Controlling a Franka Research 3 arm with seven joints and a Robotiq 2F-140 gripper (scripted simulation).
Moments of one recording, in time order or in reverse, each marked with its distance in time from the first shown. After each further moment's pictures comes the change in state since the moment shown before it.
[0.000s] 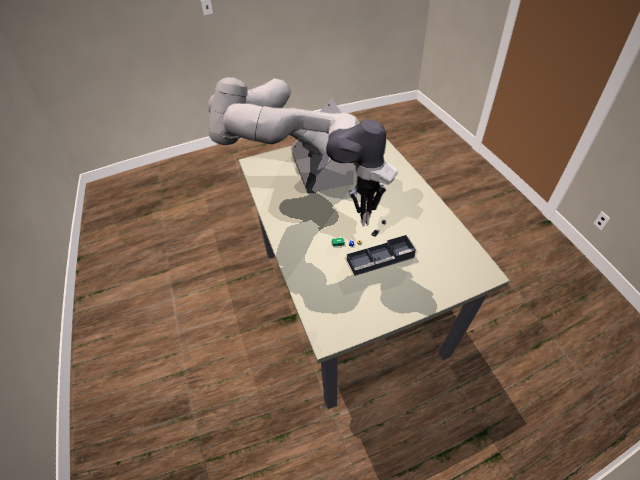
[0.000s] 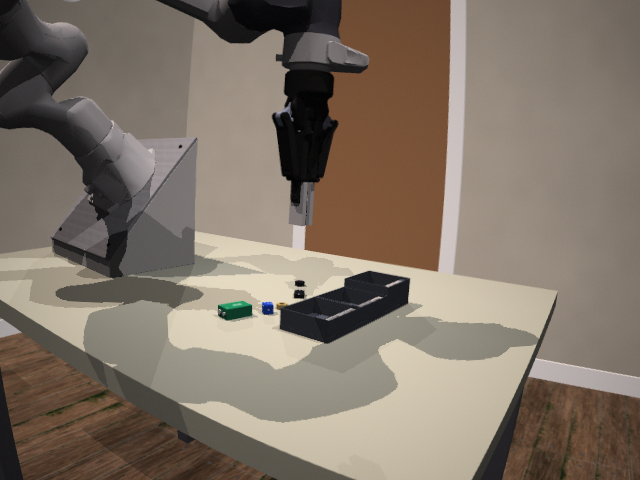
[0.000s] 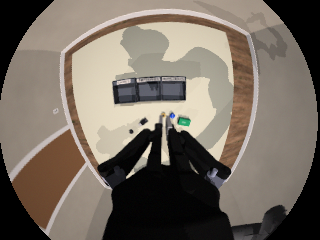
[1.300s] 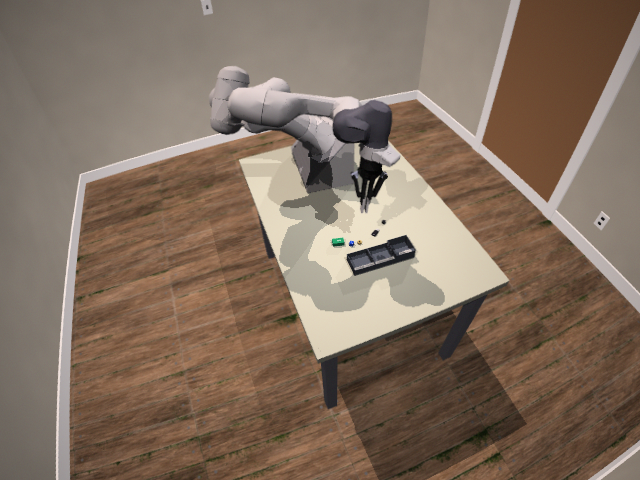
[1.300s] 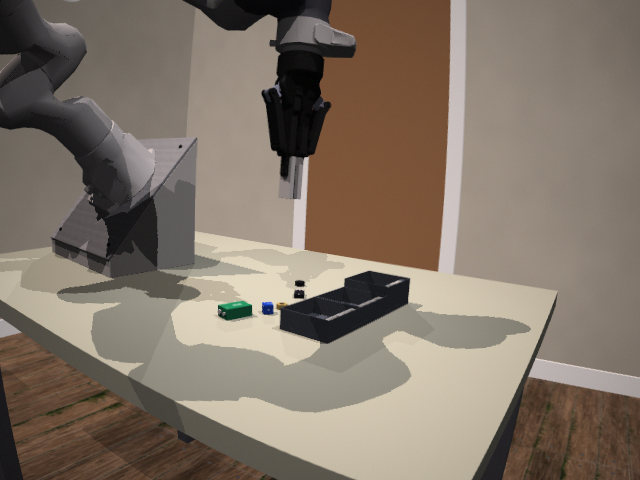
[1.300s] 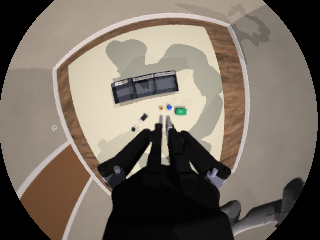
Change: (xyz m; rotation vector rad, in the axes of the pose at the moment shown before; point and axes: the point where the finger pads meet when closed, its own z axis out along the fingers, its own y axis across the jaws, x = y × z) arm -0.030 -0.006 -0.037 -0.079 0.058 0.144
